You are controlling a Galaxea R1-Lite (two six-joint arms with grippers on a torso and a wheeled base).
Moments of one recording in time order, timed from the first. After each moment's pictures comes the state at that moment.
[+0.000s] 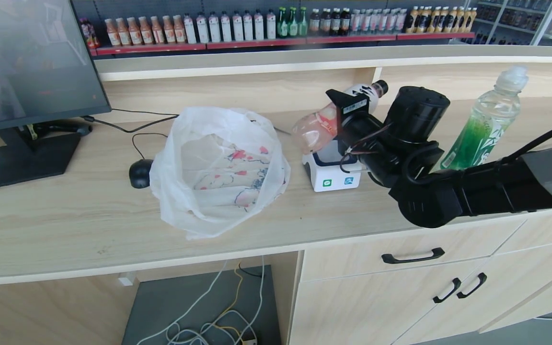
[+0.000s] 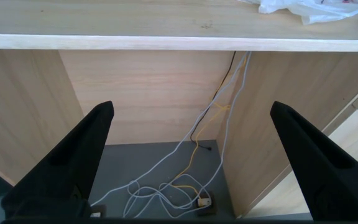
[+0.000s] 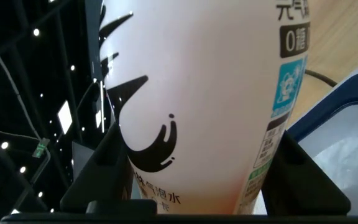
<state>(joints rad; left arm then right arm) 0.00 0.00 0.00 0.00 0.00 0.00 0.51 2.07 -1.39 -0.96 -0.19 1.19</state>
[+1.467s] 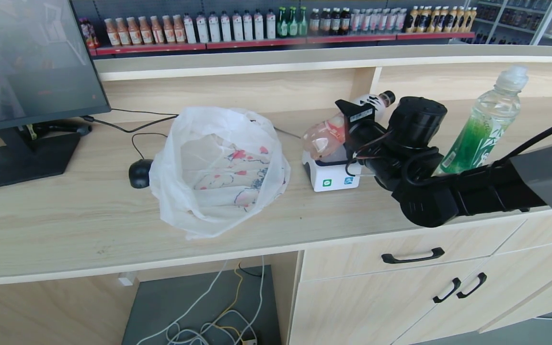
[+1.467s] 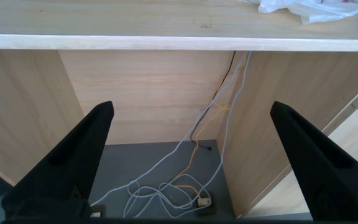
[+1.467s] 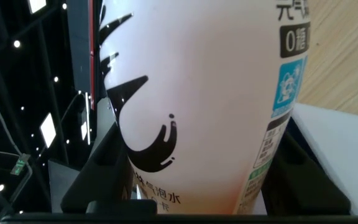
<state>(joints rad) 0.00 0.00 0.00 0.00 0.00 0.00 0.46 2.10 -1.38 -0.96 -0.19 1.18</state>
